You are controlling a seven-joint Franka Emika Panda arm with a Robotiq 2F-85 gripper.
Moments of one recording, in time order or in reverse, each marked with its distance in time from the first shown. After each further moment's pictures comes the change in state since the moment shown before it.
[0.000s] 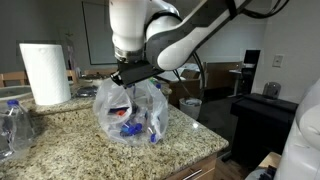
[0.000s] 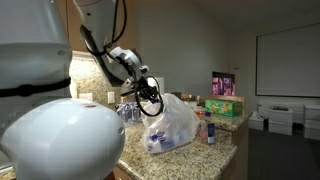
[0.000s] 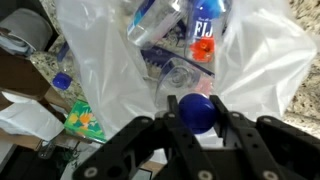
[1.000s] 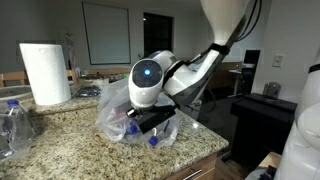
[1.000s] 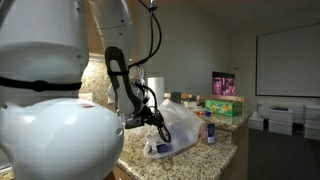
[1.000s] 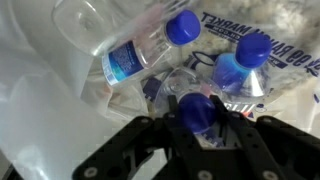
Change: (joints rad) arm -0.022 0.224 -0.004 -0.111 -0.736 -0.034 0.700
